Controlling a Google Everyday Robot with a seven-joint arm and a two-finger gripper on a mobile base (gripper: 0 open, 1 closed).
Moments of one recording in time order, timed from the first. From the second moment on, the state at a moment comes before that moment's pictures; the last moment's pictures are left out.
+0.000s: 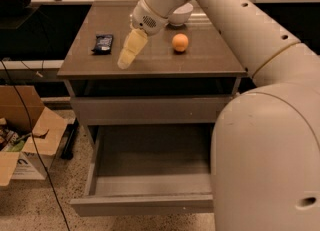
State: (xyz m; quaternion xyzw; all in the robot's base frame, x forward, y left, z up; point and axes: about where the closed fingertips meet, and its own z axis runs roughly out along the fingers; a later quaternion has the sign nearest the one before) arm 0.687 0.079 0.897 -0.64 0.70 0.19 0.25
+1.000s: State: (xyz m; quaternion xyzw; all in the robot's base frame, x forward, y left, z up) arm 0.775 0.129 0.872 -0.60 0.69 0.23 0.34
